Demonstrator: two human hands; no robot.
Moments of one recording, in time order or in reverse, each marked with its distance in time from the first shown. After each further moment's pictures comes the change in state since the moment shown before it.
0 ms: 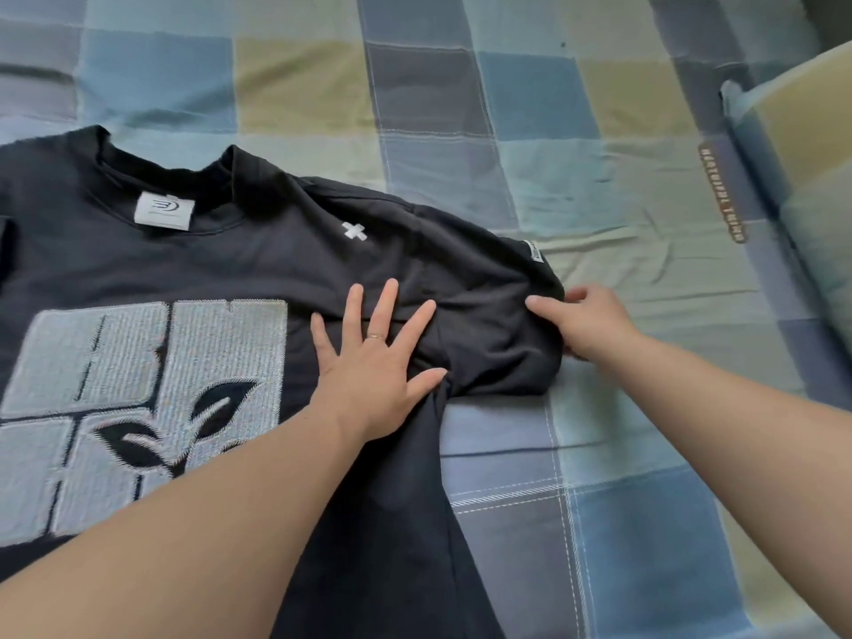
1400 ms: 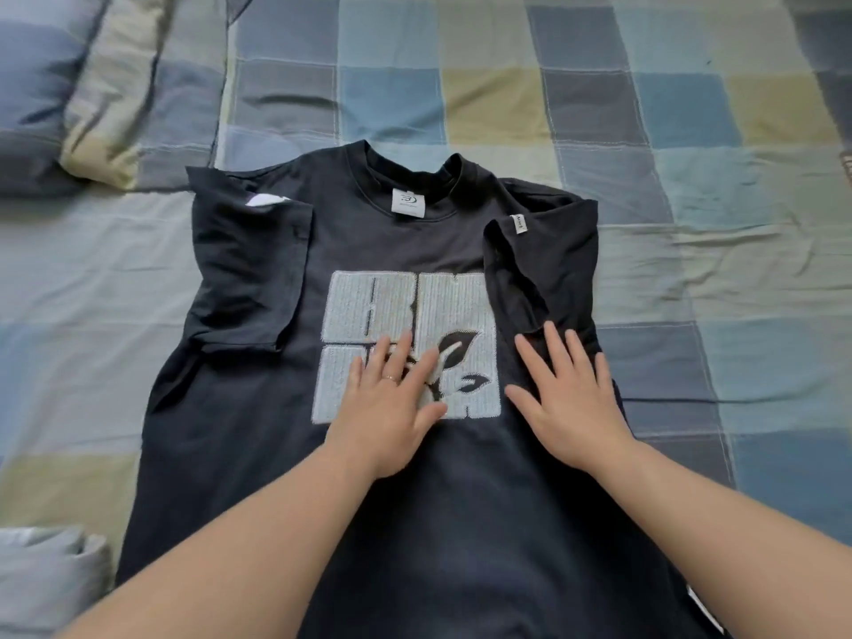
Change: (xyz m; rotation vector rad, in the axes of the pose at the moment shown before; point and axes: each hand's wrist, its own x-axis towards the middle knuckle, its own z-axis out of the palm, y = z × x) left_hand -0.171 -0.179 -0.022 -0.136 -0.073 -0.037; right_hand -0.199 0.001 0.172 -0.938 -0.164 -0.569
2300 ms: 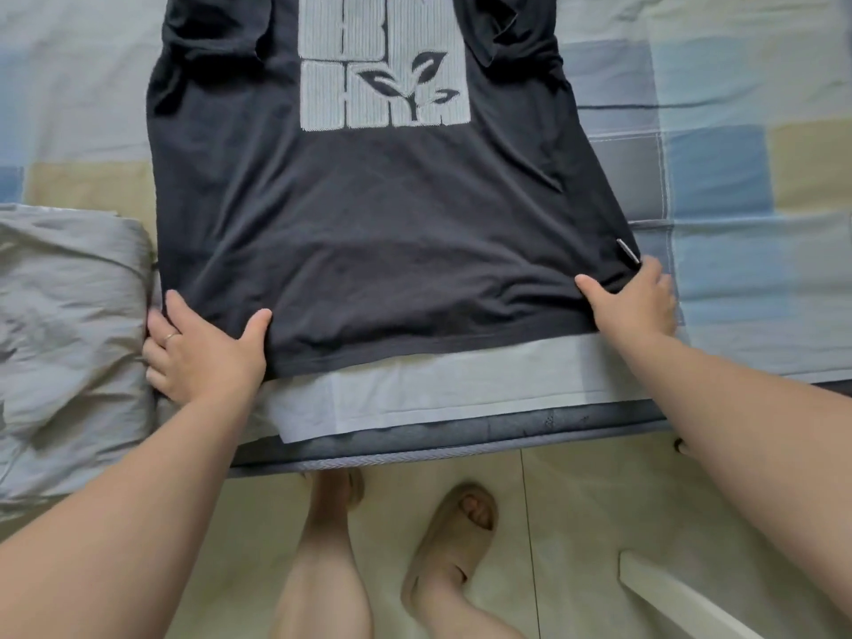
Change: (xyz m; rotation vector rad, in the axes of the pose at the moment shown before) left_hand -0.277 -0.092 0.120 -0.216 0.488 -0.915; right_hand -0.244 0.059 0.120 0.474 0.241 0.773
